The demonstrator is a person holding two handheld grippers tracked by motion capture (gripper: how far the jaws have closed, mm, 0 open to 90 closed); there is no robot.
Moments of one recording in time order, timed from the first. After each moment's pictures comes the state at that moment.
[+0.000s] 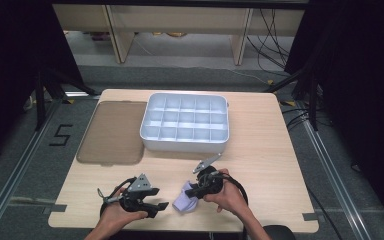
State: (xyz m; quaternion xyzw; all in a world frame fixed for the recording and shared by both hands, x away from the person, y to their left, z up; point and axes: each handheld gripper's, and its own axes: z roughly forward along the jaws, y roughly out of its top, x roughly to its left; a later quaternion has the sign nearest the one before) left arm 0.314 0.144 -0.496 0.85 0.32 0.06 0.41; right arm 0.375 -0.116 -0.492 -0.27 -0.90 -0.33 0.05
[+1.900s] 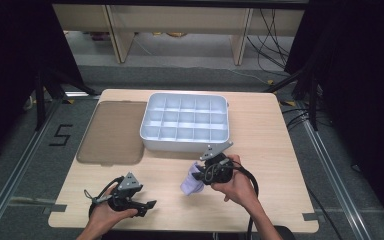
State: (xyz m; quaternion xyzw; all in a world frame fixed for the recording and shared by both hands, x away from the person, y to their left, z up) left arm 0.320 0.173 -0.503 0.85 0.36 0.10 0.37; right arm 0.374 -0.130 -0.425 -0.27 -0.90 -0.35 -0.06
